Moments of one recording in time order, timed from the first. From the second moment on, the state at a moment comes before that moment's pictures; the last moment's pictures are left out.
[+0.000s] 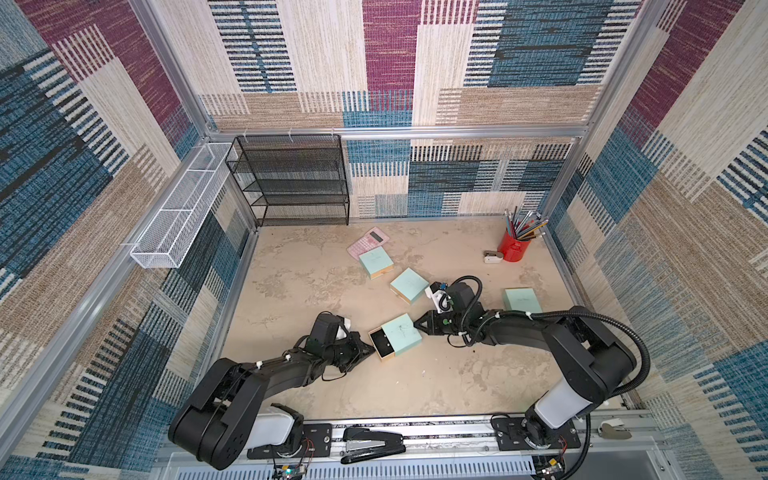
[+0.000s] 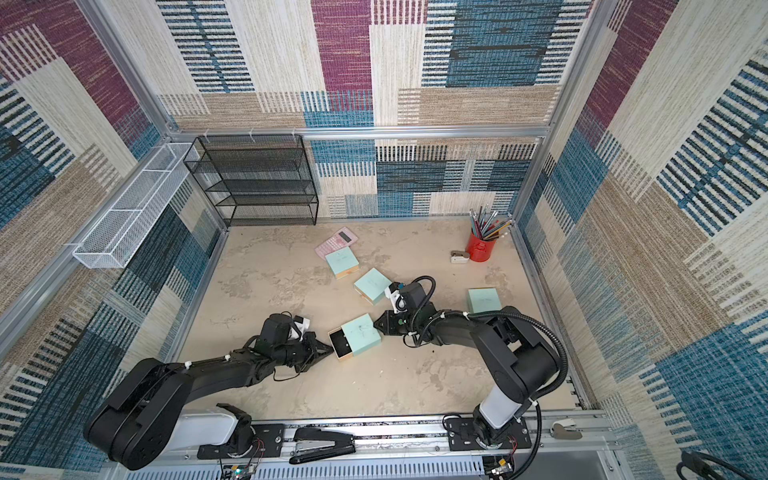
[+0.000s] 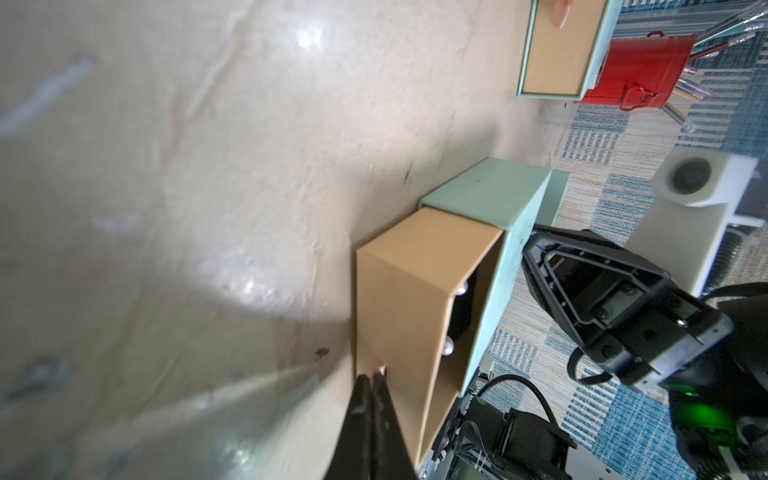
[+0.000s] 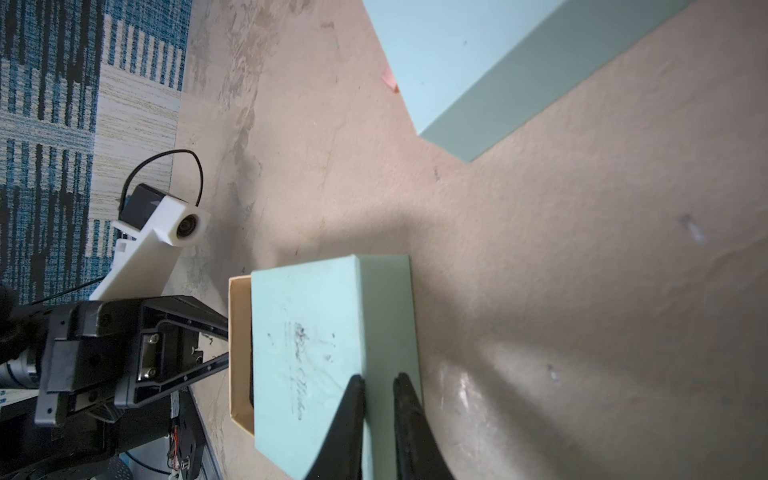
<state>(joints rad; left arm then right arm) -0.41 1.32 0.29 0.22 0.56 -1.08 0.56 1.64 0.68 0.16 -0.47 0.59</state>
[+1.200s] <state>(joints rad) -0.39 1.15 0.30 -0.02 0.51 -1.00 0.56 1.54 0.76 0.02 -0.40 0.58</state>
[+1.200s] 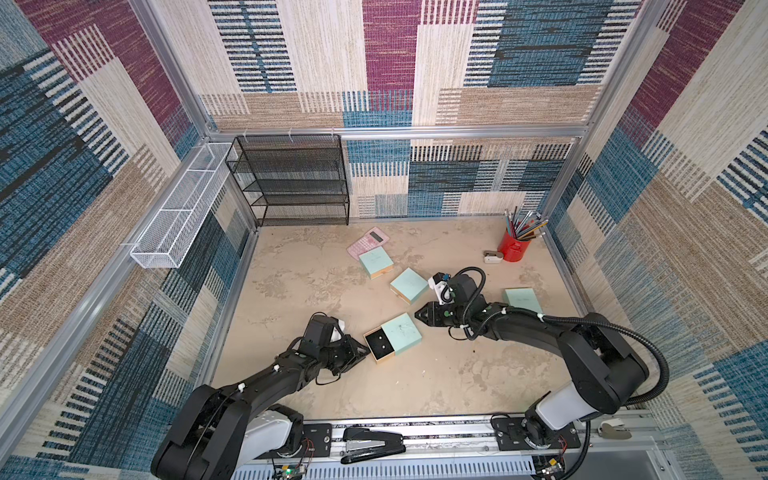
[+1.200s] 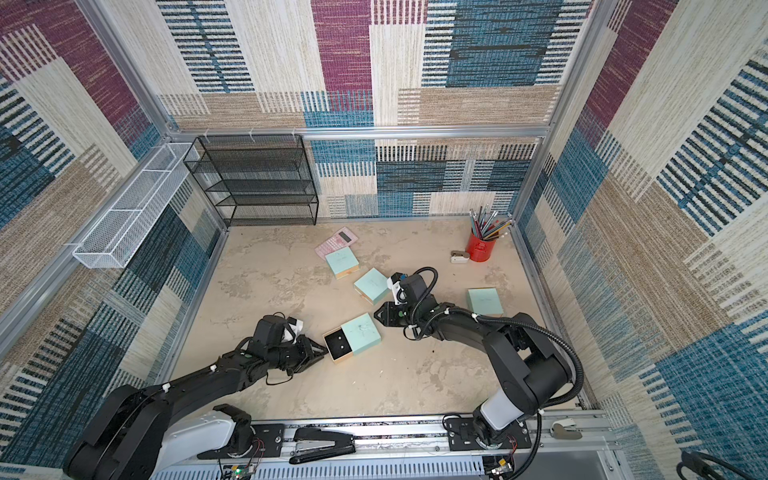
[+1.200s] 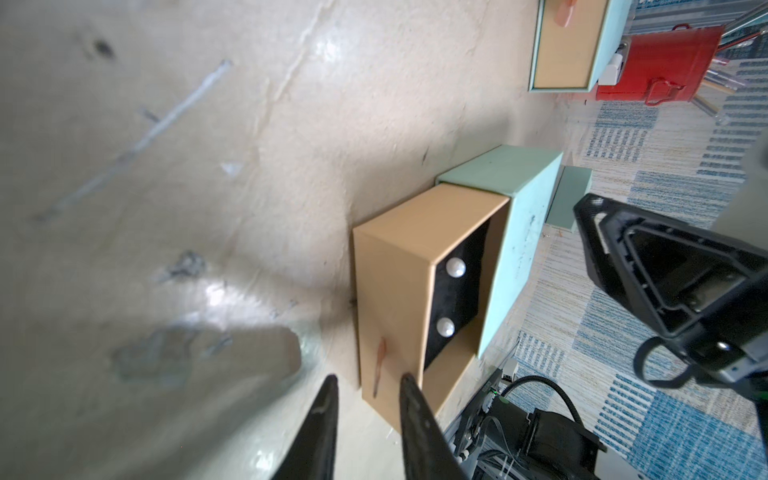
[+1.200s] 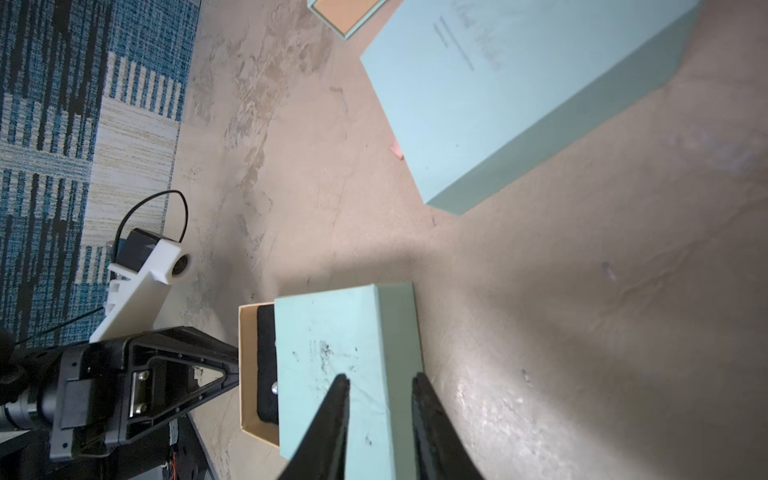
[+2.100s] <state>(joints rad) -0.65 1.43 0.94 -0.63 0.23 -0.60 0.56 0.94 0.72 -0.25 -0.23 0.55</state>
